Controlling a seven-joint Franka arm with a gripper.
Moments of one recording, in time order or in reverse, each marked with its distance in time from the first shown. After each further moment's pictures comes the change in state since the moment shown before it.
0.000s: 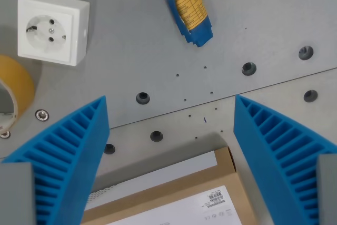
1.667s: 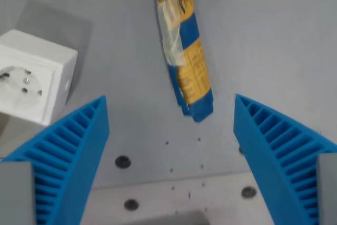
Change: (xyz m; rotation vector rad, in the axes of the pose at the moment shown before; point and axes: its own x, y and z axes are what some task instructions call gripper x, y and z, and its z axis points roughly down) arm 0.048 0.005 0.079 0.011 0.033 -0.168
